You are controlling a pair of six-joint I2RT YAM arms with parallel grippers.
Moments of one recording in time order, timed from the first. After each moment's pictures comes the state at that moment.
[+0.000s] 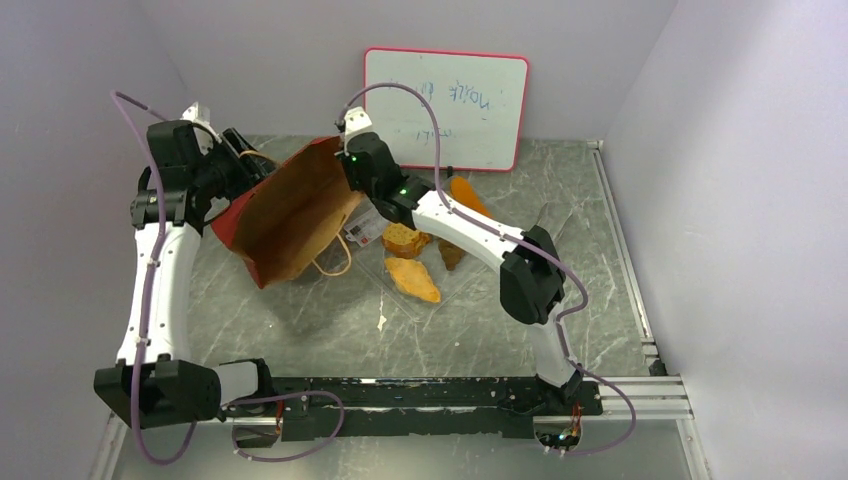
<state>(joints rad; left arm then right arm) 0.12 1.24 1.36 -0.66 0.31 -0.53 0.88 2.08 1.89 -0.12 0.36 0.08</state>
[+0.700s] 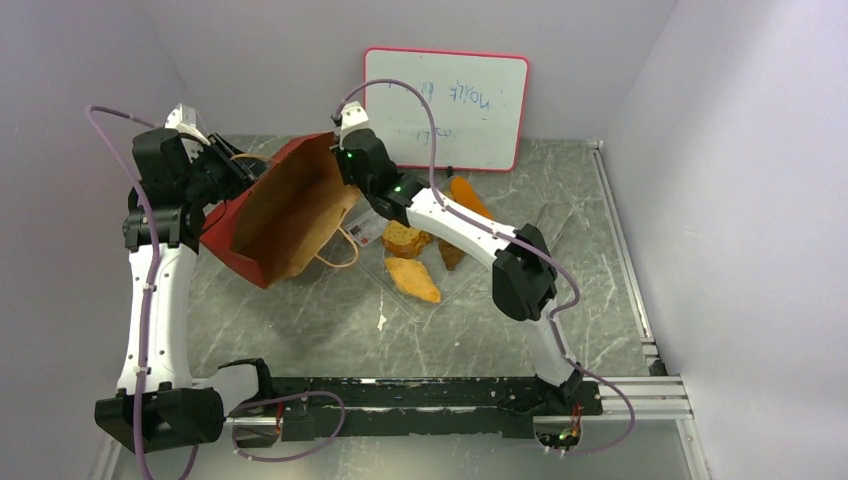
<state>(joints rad) 0.14 1.12 1.30 -0.56 0.36 -0.63 0.87 2.13 1.94 -0.08 0.36 0.10</state>
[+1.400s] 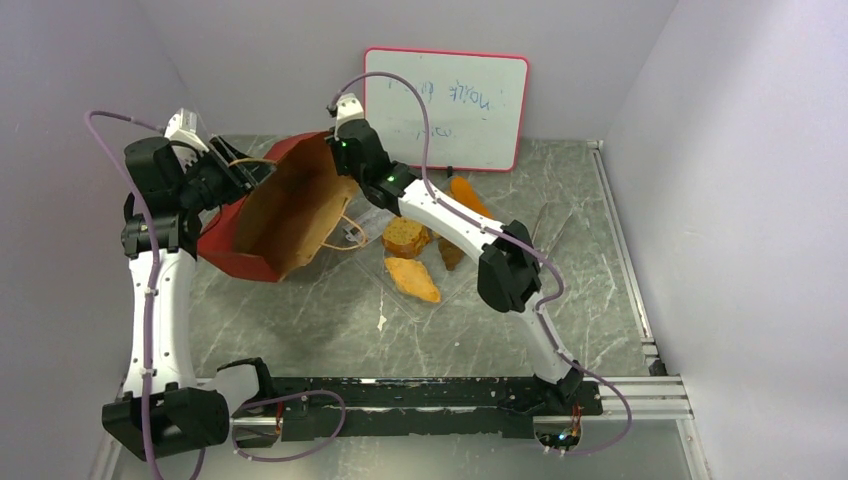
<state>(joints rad) 0.21 1.09 1.24 -0.49 0.53 -0.57 0.85 2.26 2.14 -0.13 0.32 0.11</state>
